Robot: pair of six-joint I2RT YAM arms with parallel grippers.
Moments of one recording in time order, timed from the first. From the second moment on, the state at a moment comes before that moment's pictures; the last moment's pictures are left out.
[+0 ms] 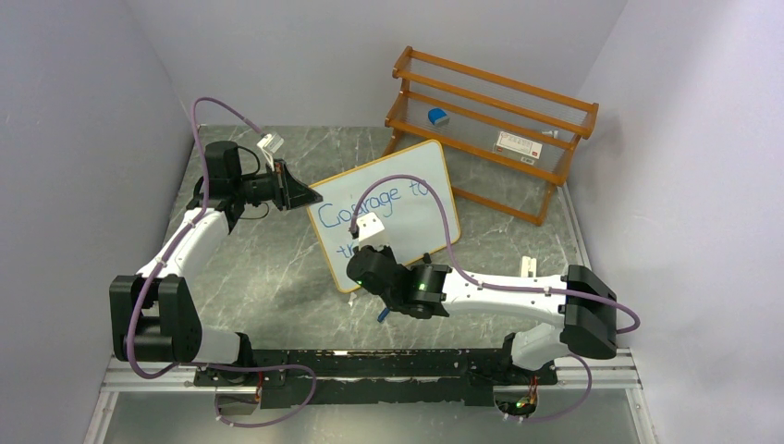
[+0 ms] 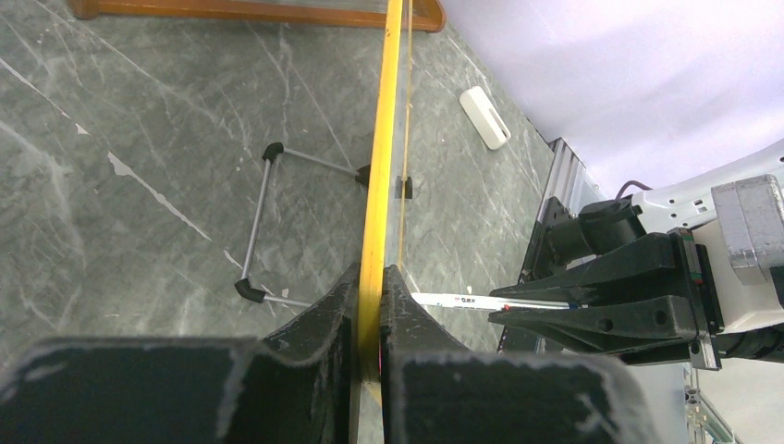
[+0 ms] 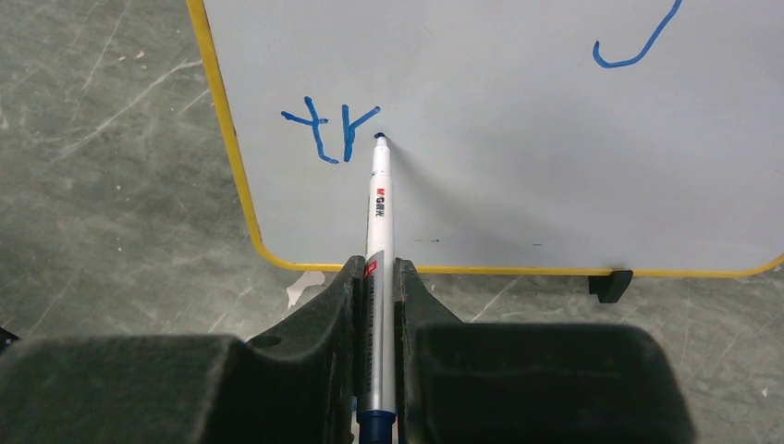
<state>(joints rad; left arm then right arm) -0.05 1.38 0.95 -0.05 1.09 -0.21 1.28 1.43 1.01 -0.28 0.68 0.42</state>
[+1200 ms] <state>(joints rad) -0.05 1.38 0.95 -0.06 1.09 -0.21 1.27 1.40 0.98 -0.32 0.68 0.45</state>
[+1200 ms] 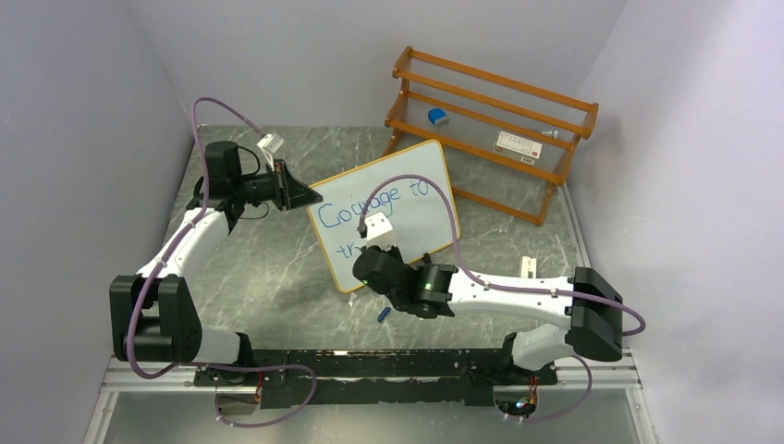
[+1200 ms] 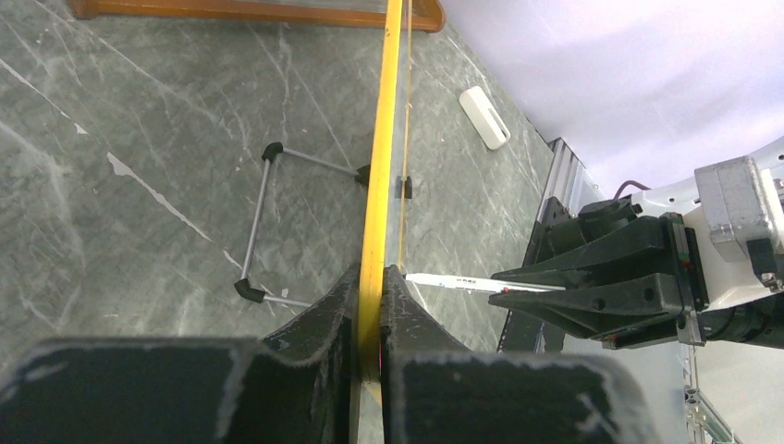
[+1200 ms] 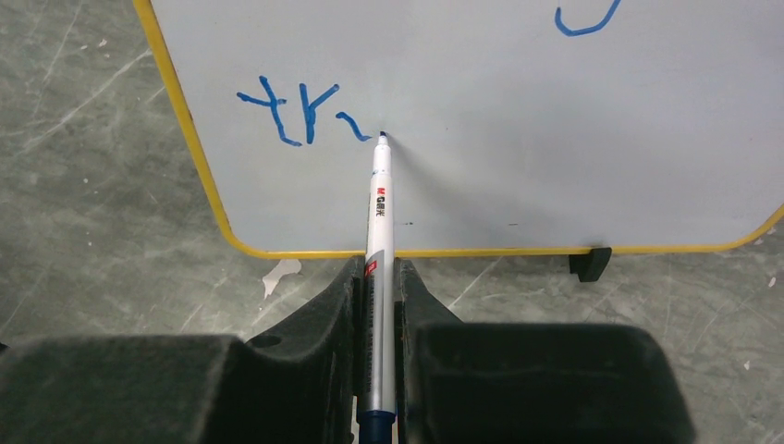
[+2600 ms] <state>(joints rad) -0.05 1.38 0.95 -0.06 1.09 -0.21 1.25 1.41 0.98 -0.32 0.67 0.42</state>
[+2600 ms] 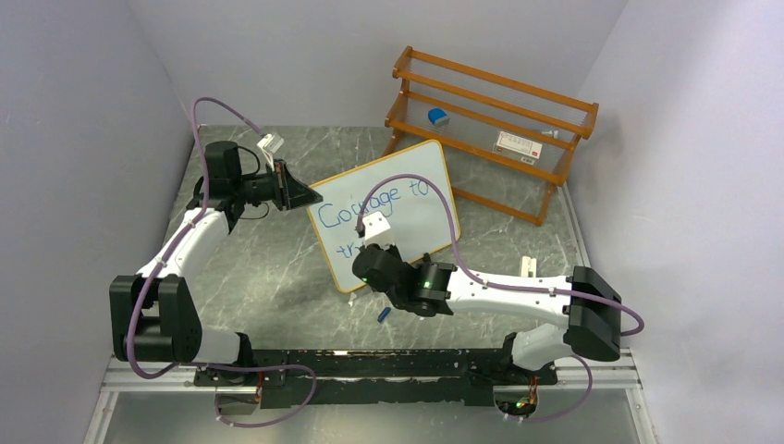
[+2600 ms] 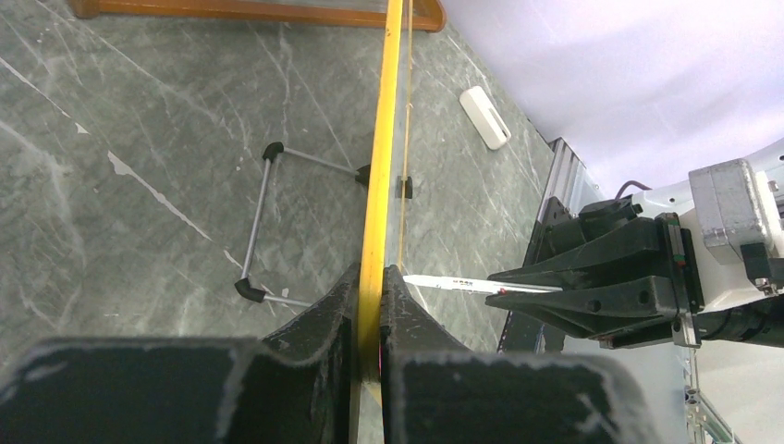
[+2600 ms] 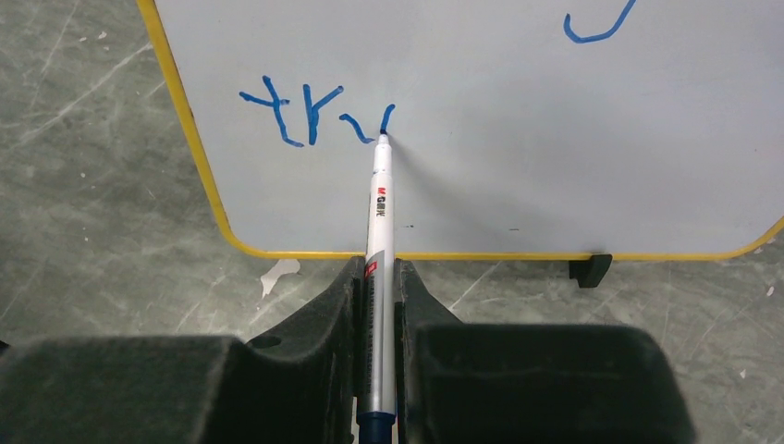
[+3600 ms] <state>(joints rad) -0.05 1.38 0.95 -0.06 1.09 -0.21 1.25 1.43 0.98 -0.37 0.56 0.44</state>
